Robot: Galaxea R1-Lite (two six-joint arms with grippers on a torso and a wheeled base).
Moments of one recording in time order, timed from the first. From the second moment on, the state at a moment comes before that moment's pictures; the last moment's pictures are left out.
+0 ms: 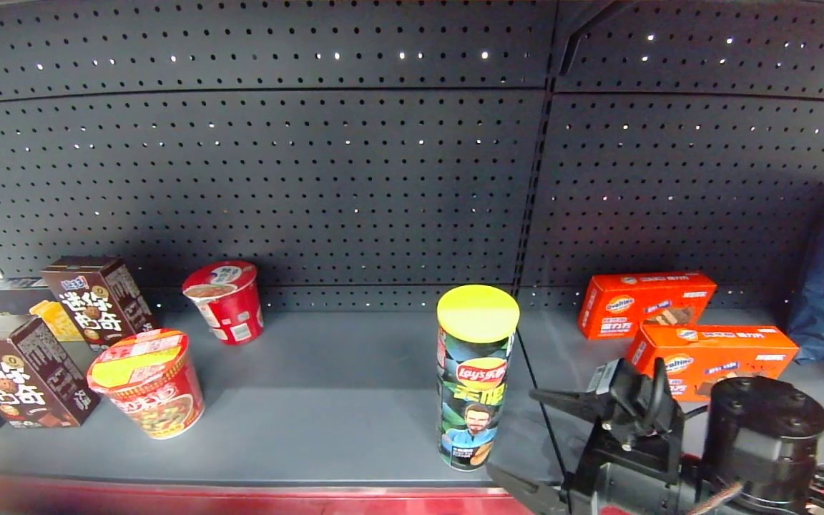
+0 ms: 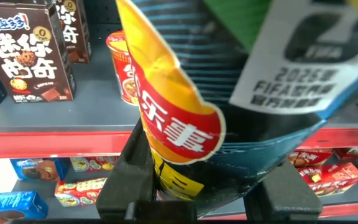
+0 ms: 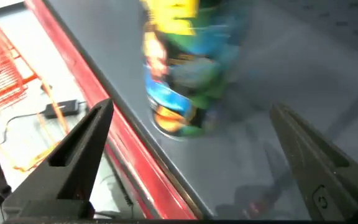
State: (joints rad) left arm -0.06 0.15 -0.27 0.12 -0.06 -0.14; right arm 0.73 1.71 -0.25 -1.25 0.17 -0.10
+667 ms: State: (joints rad) left arm -0.10 0.34 -0.50 0.11 -0.22 0.00; right arm 0.66 1.17 -0.42 -0.52 0.07 -0.16
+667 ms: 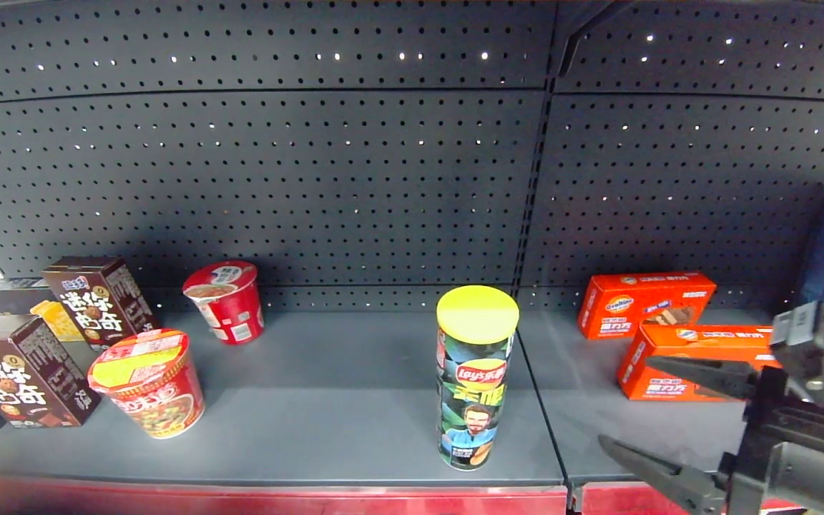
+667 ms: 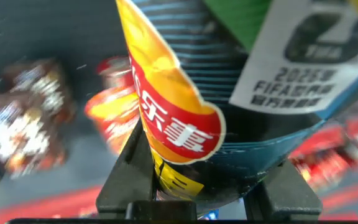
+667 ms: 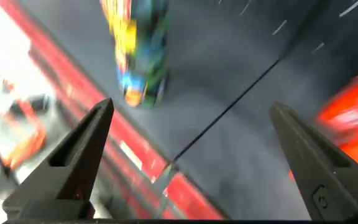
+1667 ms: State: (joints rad) left arm -0.25 1.24 -0.77 -0.33 -0.55 0.08; right arm 0.71 1.00 -0.37 -0.50 0.05 -0.15
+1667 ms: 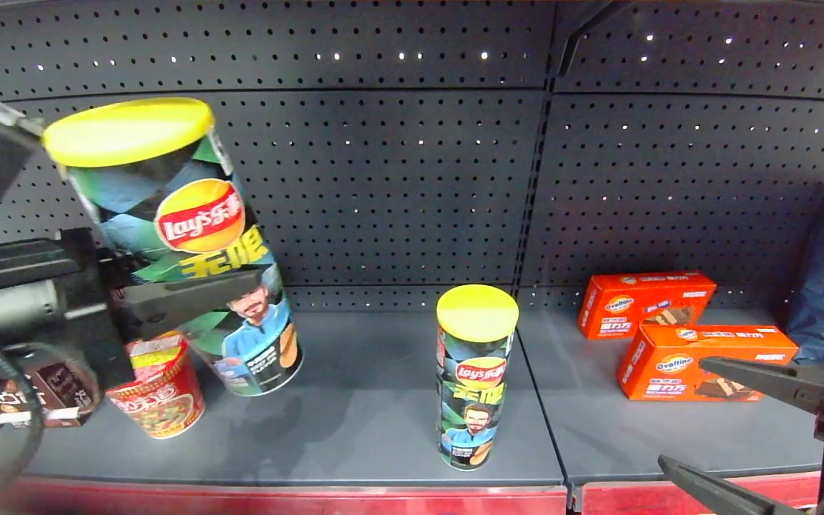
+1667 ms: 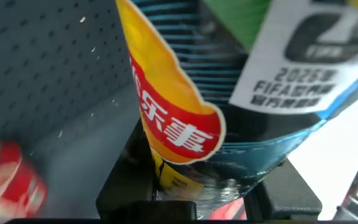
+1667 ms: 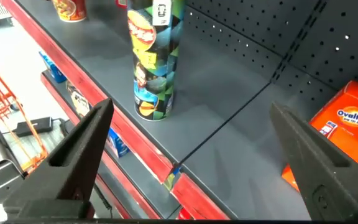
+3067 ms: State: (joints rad) left arm -0.30 2.15 -1.44 -0.42 -0.97 0.23; right arm 0.67 1.01 -0.37 -0.49 0.06 -0.15
